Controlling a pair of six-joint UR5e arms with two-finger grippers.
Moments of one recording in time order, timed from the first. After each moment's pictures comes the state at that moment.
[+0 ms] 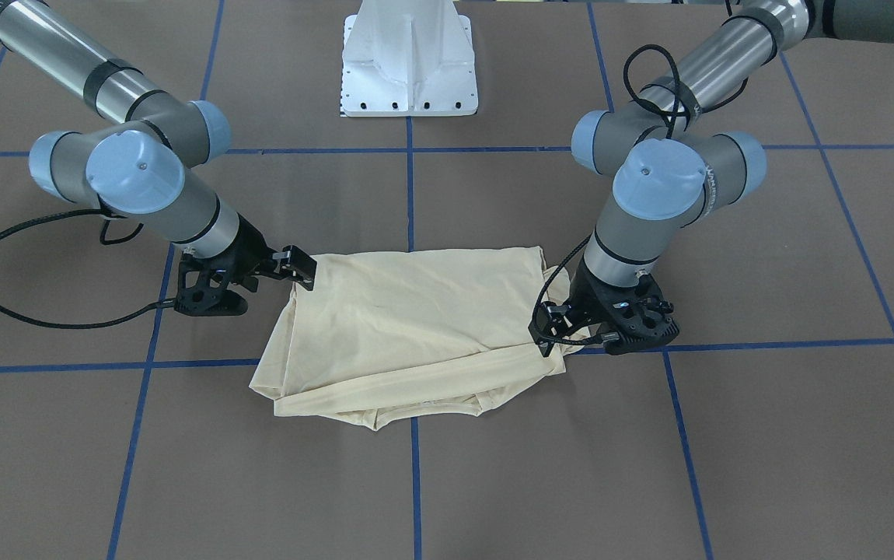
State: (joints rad) left arm -0.80 -2.21 -1.45 -1.92 -1.93 -1.28; right arm 0.70 -1.08 1.54 -1.14 2.16 1.28
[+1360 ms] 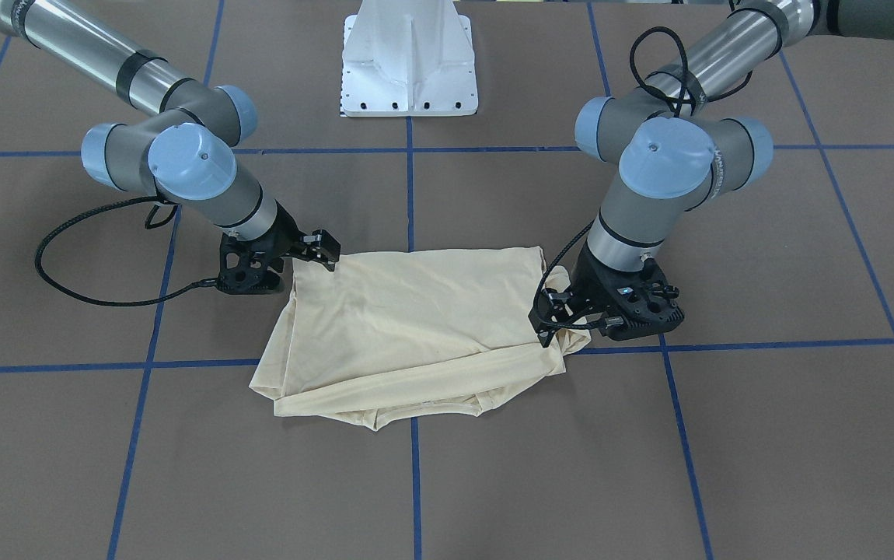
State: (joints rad) left arm -0.80 -2.18 -1.50 -1.91 -1.93 -1.28; right arm 0.64 -1.08 1.54 -1.17 2.15 1.29
